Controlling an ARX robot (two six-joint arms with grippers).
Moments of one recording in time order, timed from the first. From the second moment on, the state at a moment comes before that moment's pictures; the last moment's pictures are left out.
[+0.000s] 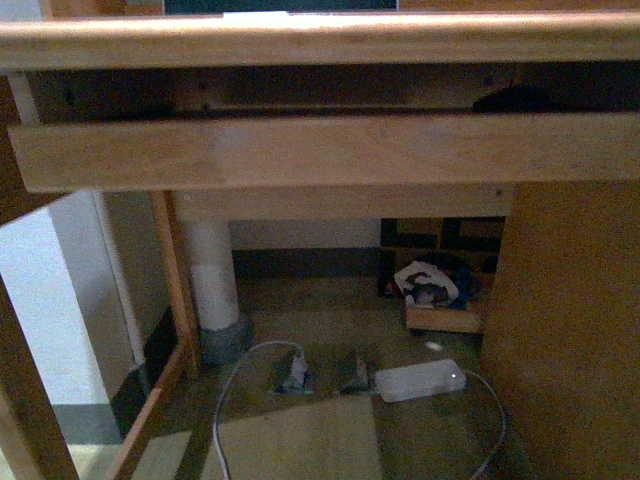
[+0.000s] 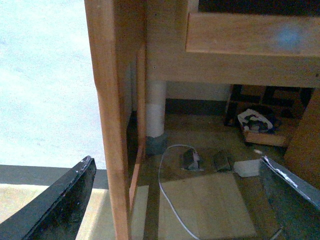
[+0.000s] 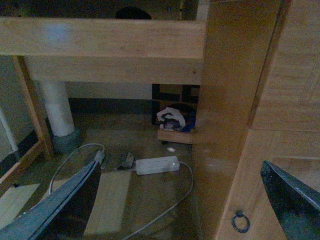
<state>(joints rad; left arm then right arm) 0.00 0.00 0.01 0.00 0.00 -0.01 0.00 0.01 0.02 0.00 0.00 0.00</state>
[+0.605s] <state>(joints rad) 0.00 0.00 0.01 0.00 0.00 -0.01 0.00 0.01 0.02 0.00 0.00 0.00</state>
